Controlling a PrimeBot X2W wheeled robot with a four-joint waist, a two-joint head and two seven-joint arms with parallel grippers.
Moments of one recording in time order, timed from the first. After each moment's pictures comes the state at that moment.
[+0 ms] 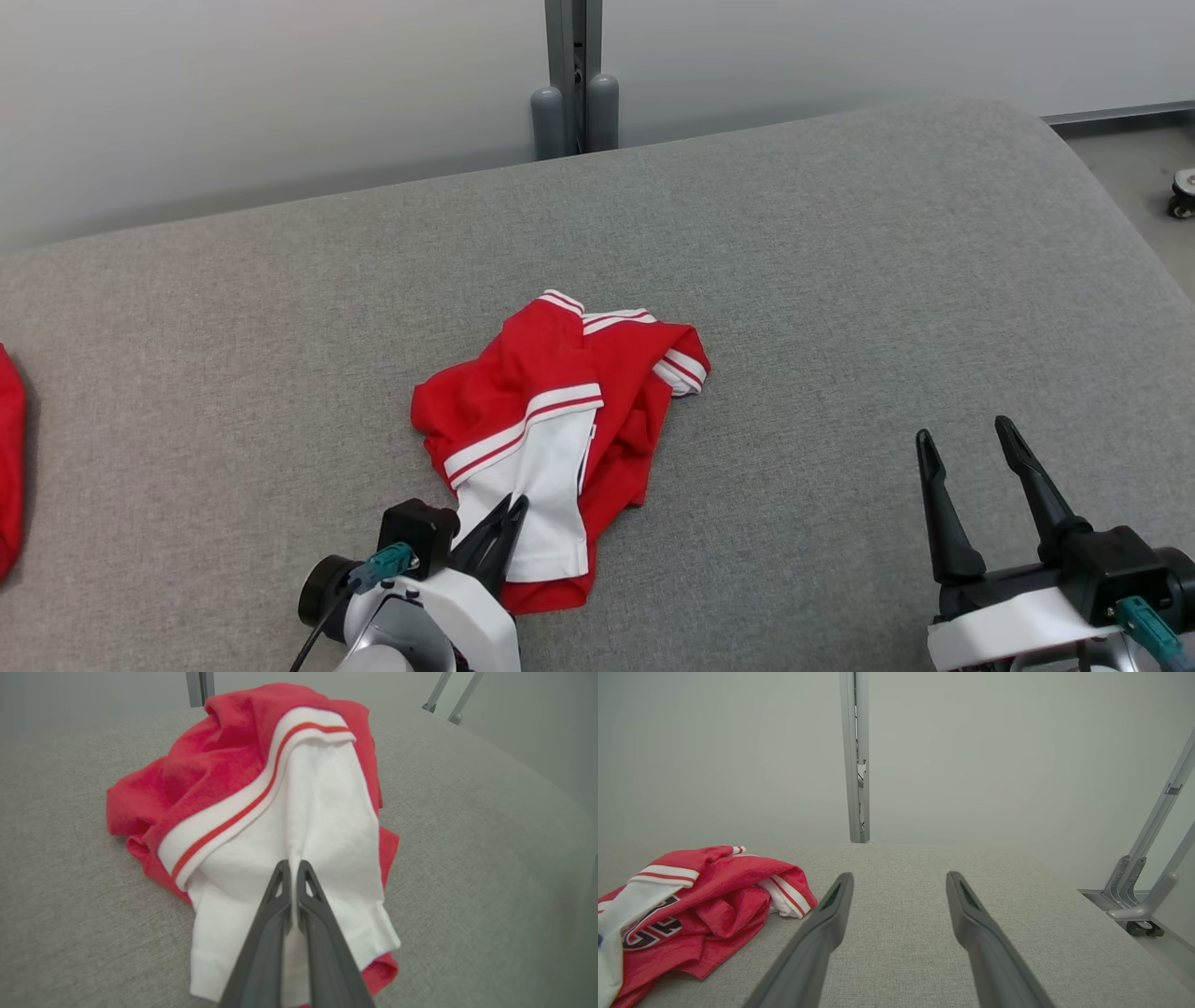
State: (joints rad) left arm -0.21 0.06 -0.41 0.51 -0.31 -0.10 -0.08; right arm -0.01 -0.05 0.04 0.10 0.05 0.13 -0.26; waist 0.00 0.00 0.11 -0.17
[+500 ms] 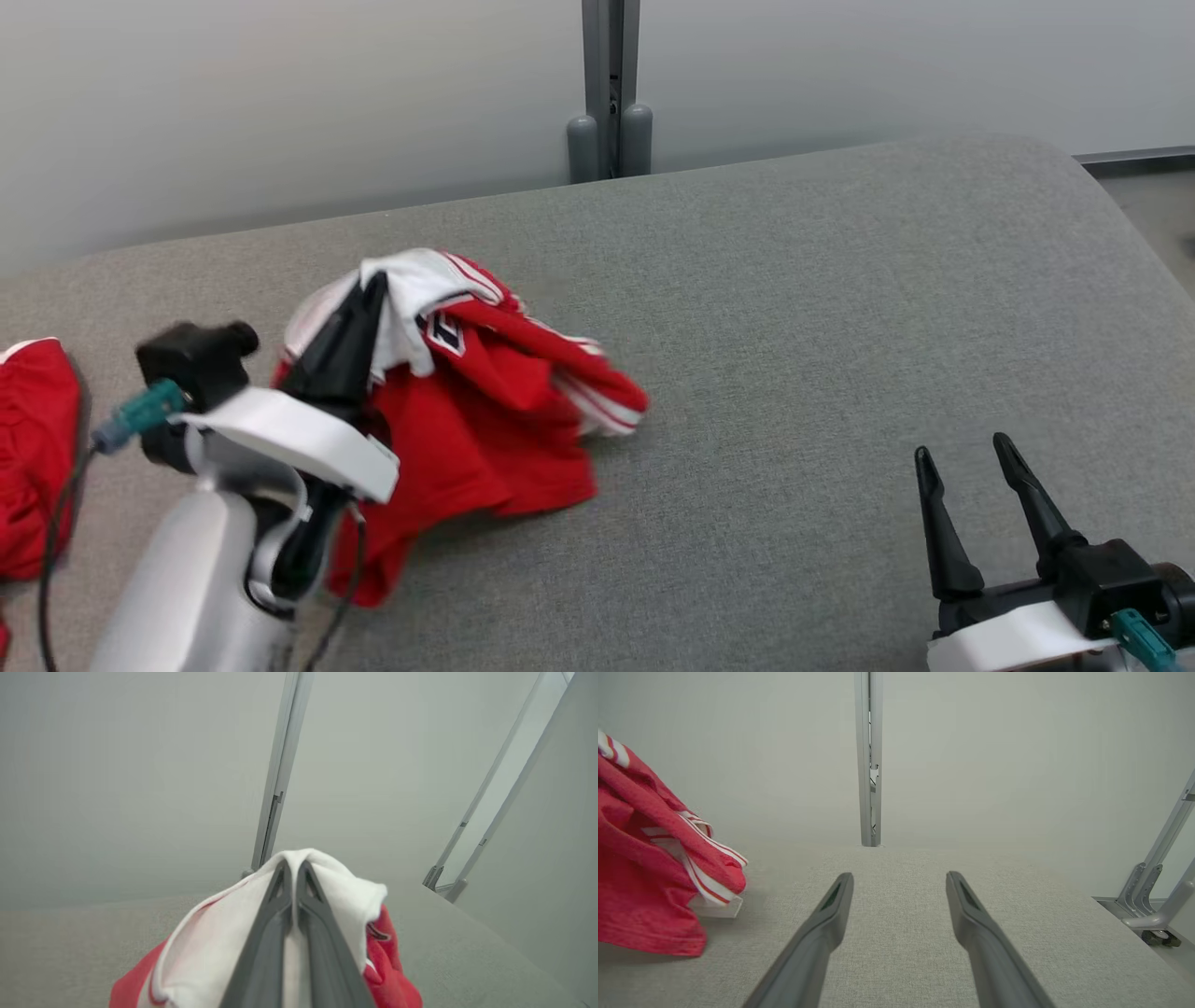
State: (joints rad) left arm -0.32 0.16 -0.20 0.20 -0.56 -0.10 0.00; right arm 0.01 -0.05 0.04 0.11 0.05 0.13 -0.26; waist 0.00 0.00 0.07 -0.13
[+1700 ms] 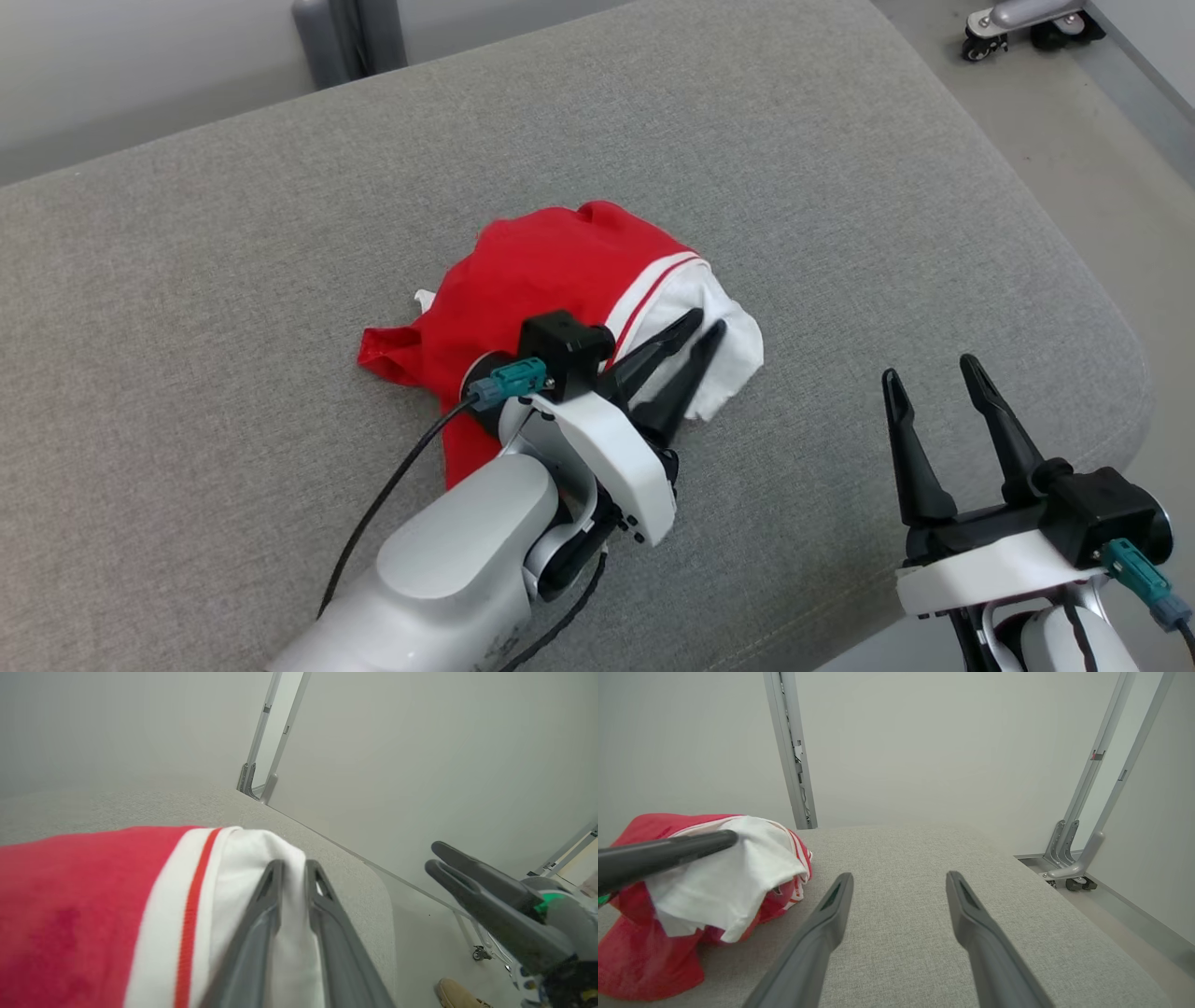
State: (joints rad) left arm -0.72 0.05 -0.96 0.56 -0.85 -0.05 -0.22; right arm -0.12 -0.05 0.11 0.12 0.14 0.13 -0.26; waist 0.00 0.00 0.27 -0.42
